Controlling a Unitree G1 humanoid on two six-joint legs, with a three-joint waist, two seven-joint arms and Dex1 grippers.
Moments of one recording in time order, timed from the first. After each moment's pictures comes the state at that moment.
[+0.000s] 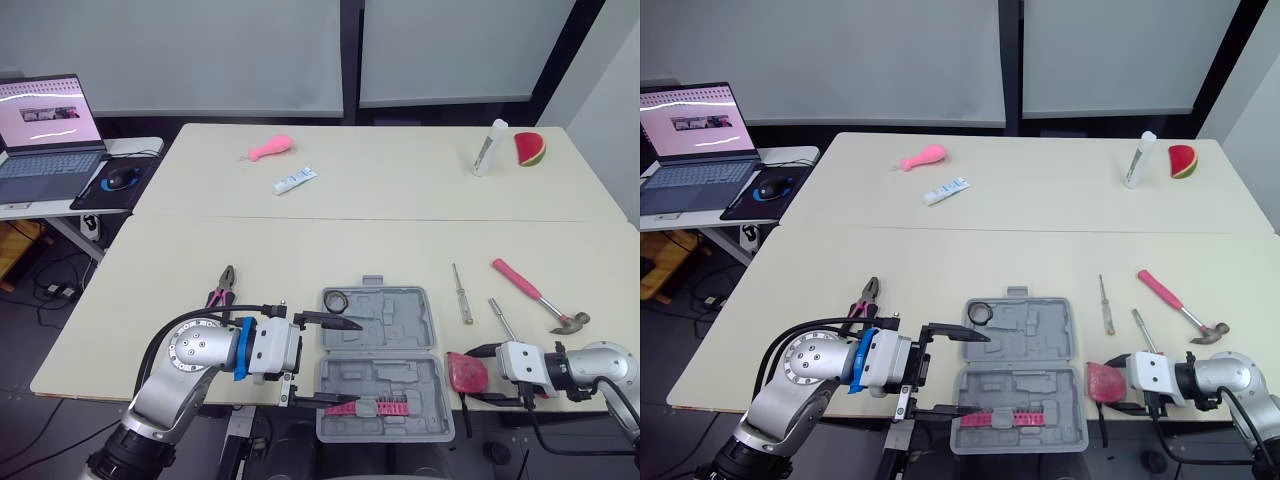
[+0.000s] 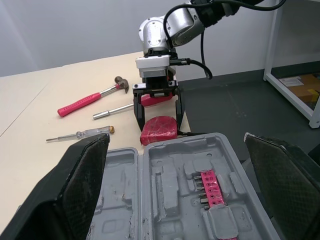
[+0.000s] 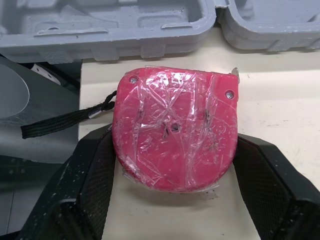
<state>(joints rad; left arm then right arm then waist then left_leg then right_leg) -0.09 0.61 -0.24 -0.33 -0.39 -0.06 -1.23 -0.02 -0.89 0.14 0.30 0.08 -0.40 1.22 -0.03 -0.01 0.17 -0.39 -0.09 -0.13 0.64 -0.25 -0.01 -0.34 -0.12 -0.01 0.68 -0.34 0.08</state>
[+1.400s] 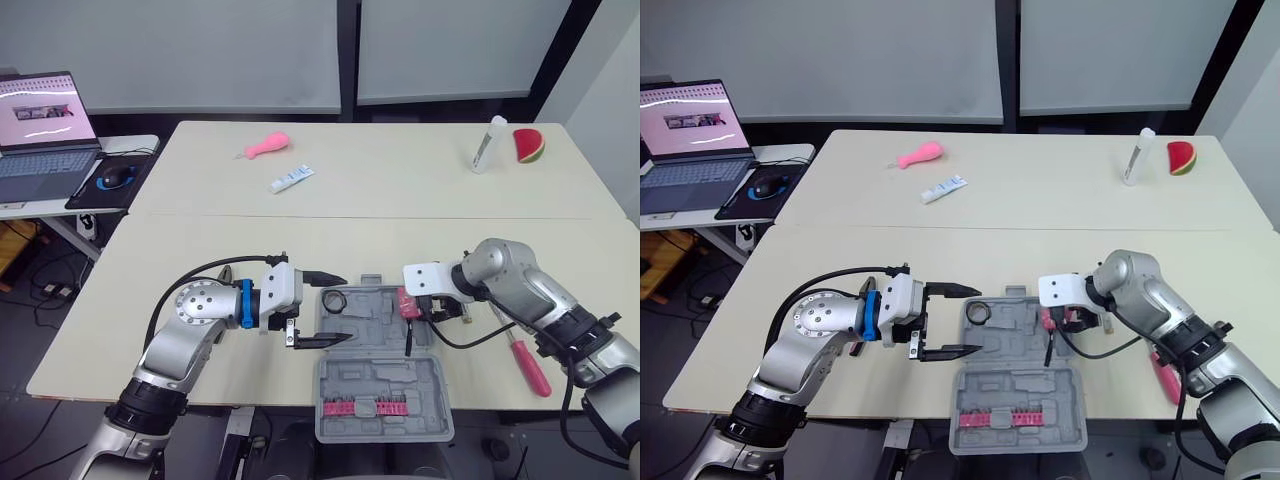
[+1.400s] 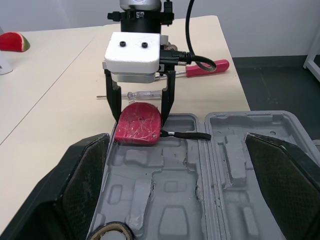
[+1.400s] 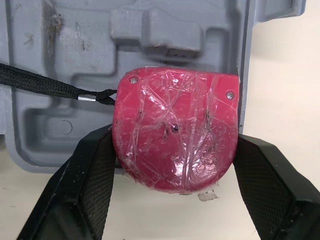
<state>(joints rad) -0.30 0.57 -0.19 -0.14 -0.33 0.10 -1.18 -0.70 -0.72 0.59 0.11 -0.33 0.38 1.25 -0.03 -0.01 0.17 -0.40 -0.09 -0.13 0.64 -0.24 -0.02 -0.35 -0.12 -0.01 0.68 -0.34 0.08</state>
